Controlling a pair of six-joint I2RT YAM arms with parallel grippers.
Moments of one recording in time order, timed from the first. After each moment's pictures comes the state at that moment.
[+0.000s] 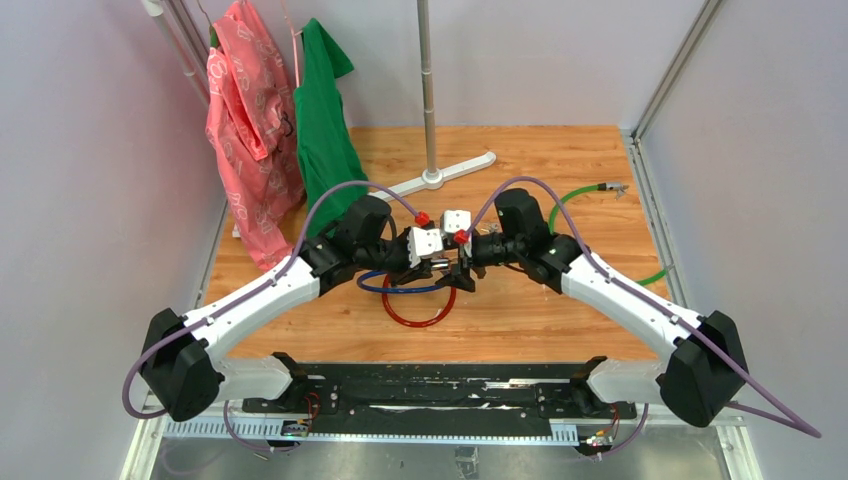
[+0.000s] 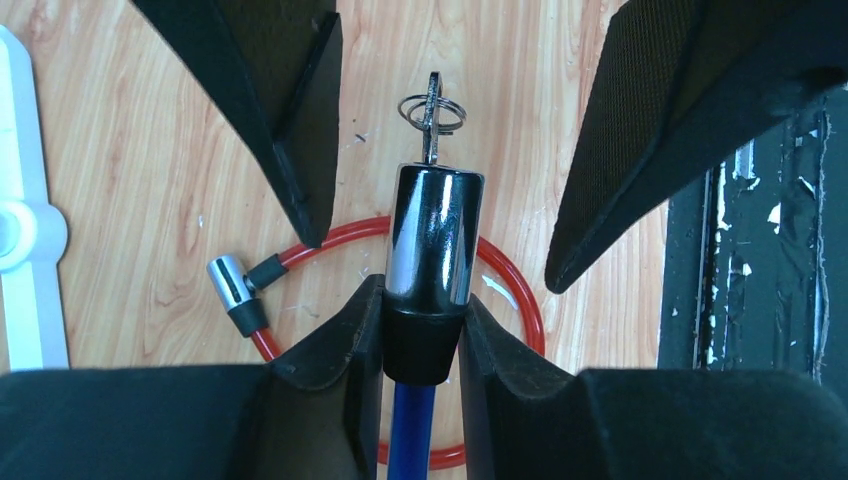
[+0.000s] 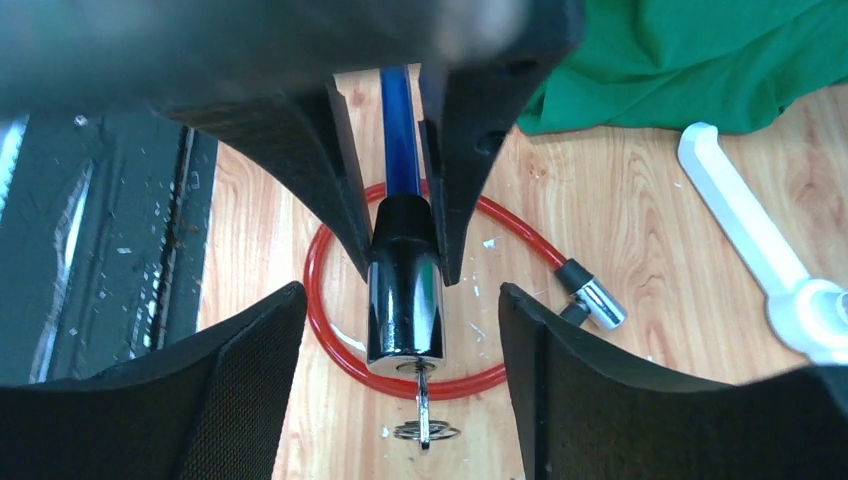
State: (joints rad) left arm -0.72 1.23 0.93 -0.33 0.54 0.50; right arm 0.69 1.25 0.95 -0.22 -0.75 -0.57
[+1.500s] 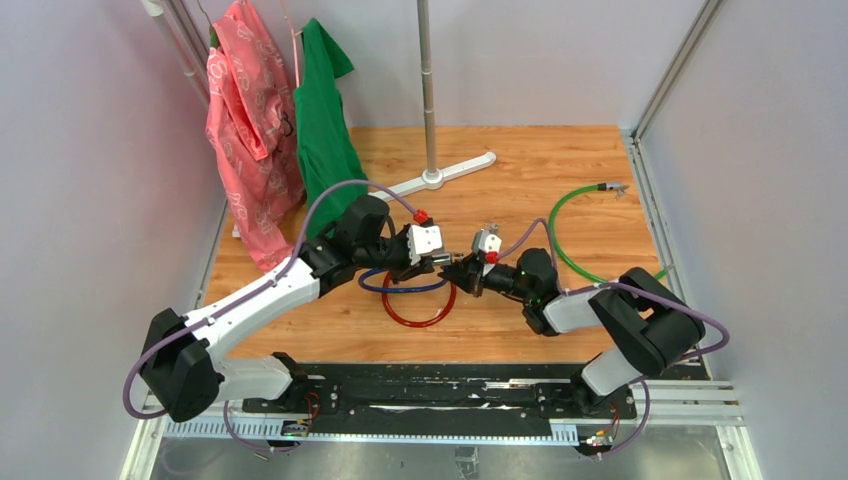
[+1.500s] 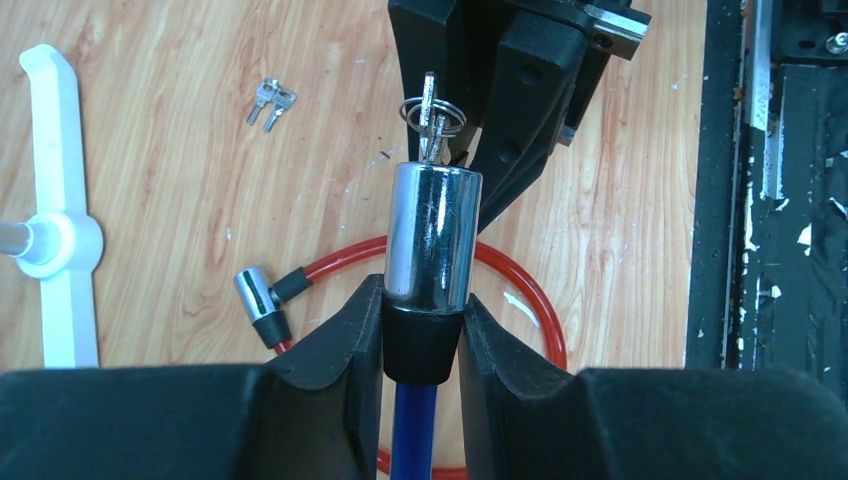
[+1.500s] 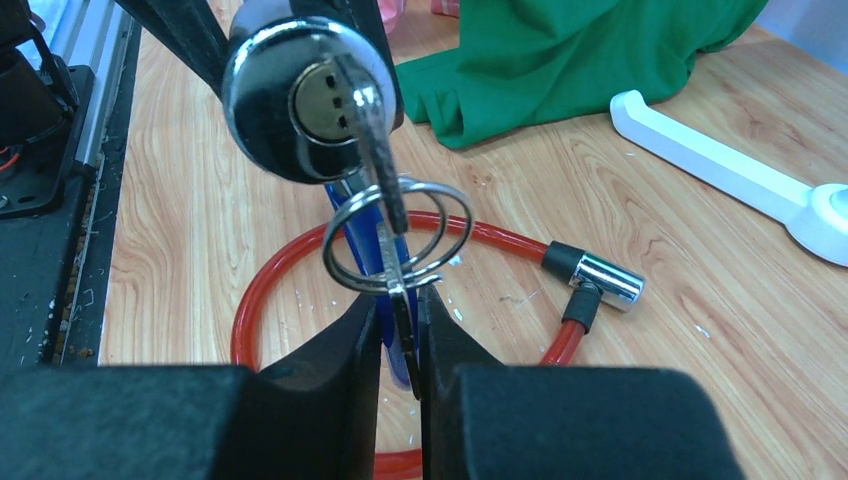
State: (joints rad) left arm -0.72 1.23 0.92 -0.26 0.52 0.50; right arm 0.62 1.52 0.34 1.20 -0.66 -0.05
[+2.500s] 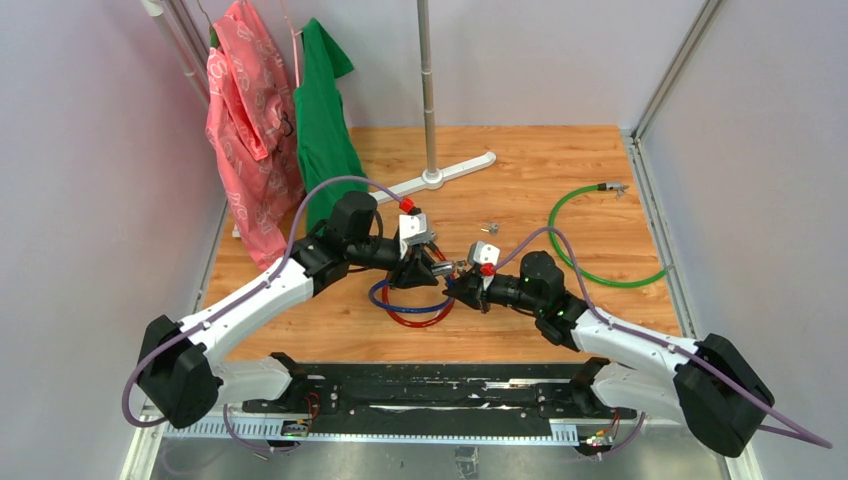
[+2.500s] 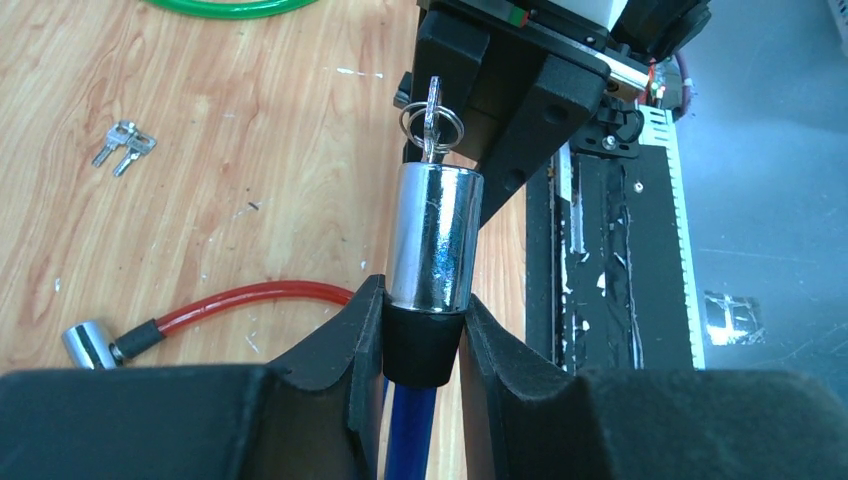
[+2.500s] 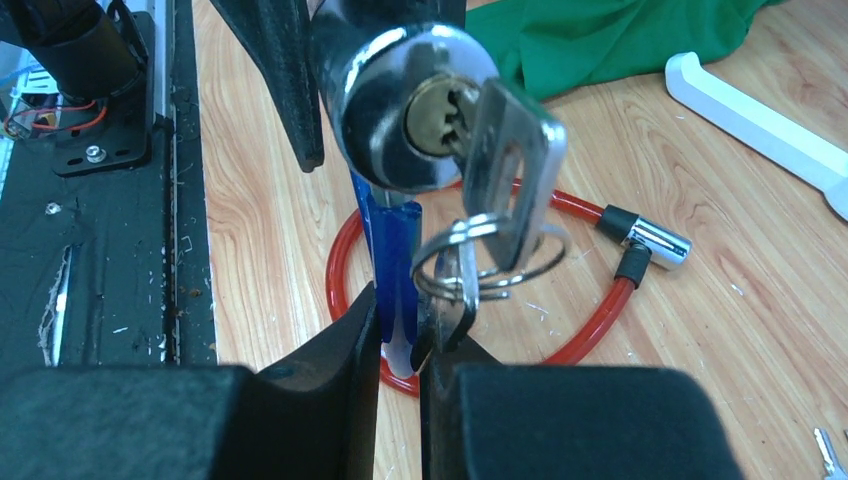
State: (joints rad) left arm -0.66 1.20 0.89 -0.21 0.82 0.24; right arm 0.75 1.06 0.36 0.56 -0.55 -0.14
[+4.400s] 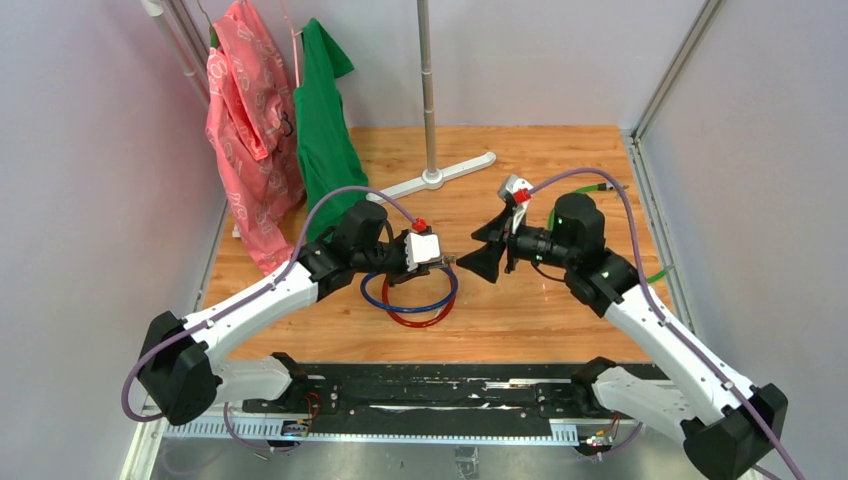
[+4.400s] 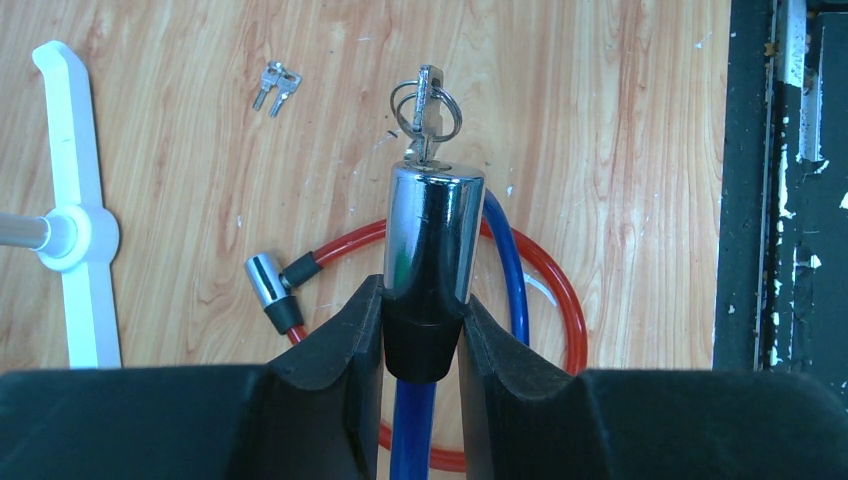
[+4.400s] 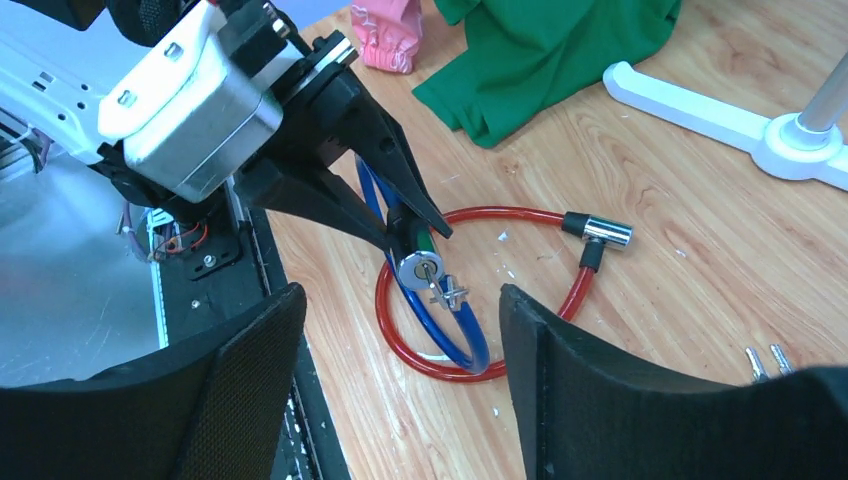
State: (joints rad) left arm -0.72 1.21 0.87 -0.26 0.49 0.57; right arm 0.55 0.91 0.83 -0.14 -0.63 0.05
